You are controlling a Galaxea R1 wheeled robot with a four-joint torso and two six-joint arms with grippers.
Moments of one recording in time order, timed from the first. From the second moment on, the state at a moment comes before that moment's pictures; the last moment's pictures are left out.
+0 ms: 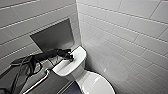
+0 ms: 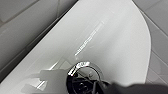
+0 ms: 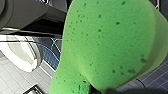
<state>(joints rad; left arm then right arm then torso) 0.08 2.73 -2.27 -0.12 0.65 -0.21 -1.58 2.56 -1.98 0.17 0.23 -0.16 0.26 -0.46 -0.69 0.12</state>
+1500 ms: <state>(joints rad) 0.12 2.78 -2.36 -0.05 0.54 -0.19 -1.58 2.59 -2.01 0.17 0.23 -0.16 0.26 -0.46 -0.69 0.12</state>
